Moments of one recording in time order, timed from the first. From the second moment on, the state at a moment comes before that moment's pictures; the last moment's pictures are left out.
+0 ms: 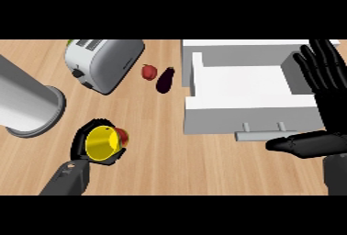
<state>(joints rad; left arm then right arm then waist) -0.46 0.16 0.27 -0.33 -0.05 -0.20 -1.09 -0.27 -0.21 -0.14 -1.85 -0.14 0.20 0.12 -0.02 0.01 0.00</state>
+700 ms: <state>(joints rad) -0.64 0.09 0.30 -0.51 0.04 -0.14 -0.99 -0.27 -0.22 -0.16 -1.86 -0.13 0.20 0.14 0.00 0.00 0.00</state>
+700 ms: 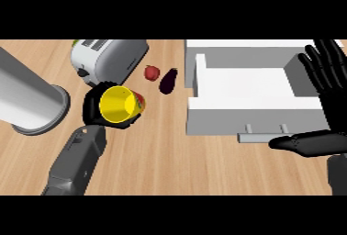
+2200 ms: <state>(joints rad) -1.33 0.00 -0.10 -0.43 0.21 0.34 -0.28 -0.32 -0.21 -0.16 -1.77 -0.11 0.21 0.05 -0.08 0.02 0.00</state>
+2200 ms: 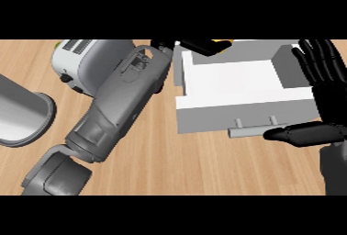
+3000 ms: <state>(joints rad) -1.29 0.00 -0.31 -0.30 0.33 0.26 -0.25 -0.41 -0.20 -0.10 -1.75 -0.16 0.27 0.05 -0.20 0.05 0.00</state>
